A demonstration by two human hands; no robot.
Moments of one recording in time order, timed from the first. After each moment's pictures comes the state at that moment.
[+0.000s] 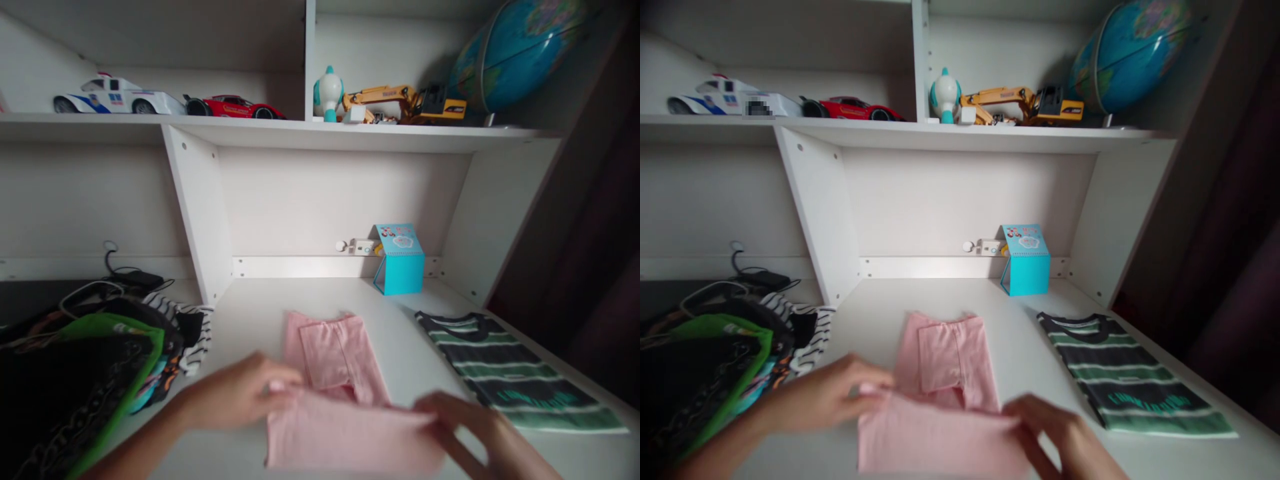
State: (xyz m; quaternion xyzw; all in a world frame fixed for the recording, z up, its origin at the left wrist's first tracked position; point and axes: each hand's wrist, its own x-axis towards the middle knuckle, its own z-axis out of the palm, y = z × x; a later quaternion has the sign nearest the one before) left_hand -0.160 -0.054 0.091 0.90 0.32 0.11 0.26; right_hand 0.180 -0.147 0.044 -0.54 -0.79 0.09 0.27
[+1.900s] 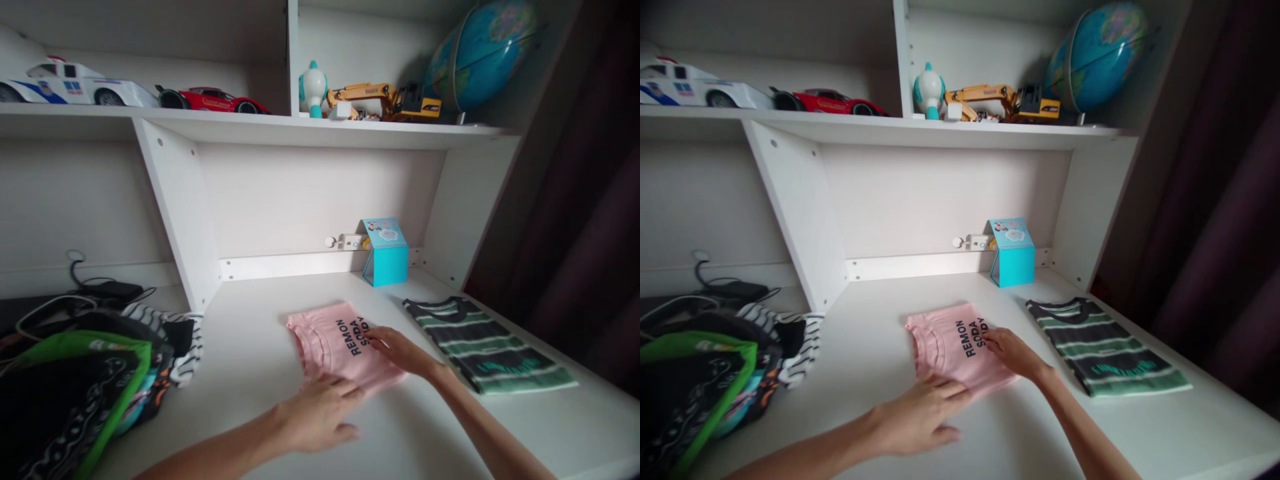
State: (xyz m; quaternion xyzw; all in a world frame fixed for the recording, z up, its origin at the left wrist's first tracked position) left_hand -0.070 -0.051 0.022 0.97 0.17 0.05 0.15; right_hand 0.183 -0.017 -0.017 -0.57 -0.80 0.05 0.19
